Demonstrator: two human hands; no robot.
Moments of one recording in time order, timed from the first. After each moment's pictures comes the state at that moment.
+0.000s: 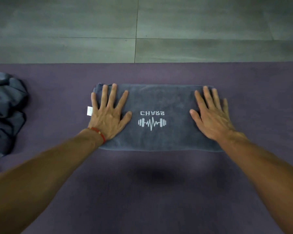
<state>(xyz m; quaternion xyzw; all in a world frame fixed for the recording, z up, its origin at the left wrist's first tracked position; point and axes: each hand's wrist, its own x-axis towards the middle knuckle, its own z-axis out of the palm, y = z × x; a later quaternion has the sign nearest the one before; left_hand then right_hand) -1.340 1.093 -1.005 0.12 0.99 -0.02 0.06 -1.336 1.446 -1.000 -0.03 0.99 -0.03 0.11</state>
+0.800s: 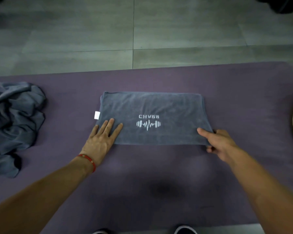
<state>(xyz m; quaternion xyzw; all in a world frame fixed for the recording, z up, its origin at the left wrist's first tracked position) -1.218 1.059 -0.978 0.21 0.97 -0.09 0.04 -1.220 1.464 -0.961 0.39 0.72 -0.54 0.19</state>
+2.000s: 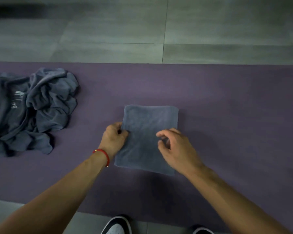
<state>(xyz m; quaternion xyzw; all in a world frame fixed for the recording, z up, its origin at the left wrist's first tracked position) -1.194 1.048 -0.943 -0.23 0.84 0.48 0.13 -1.178 1.277 -0.926 -0.08 0.92 -0.37 0.11</state>
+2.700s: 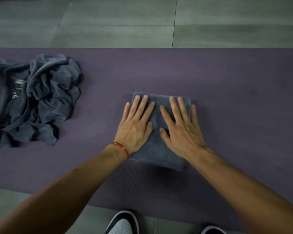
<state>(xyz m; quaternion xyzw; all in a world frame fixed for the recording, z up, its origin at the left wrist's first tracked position) -1.202 1.066 -0.983 0.13 0.99 0.07 0.01 -1.214 1.267 -0.977 -0.21 0.97 -0.05 0.06</state>
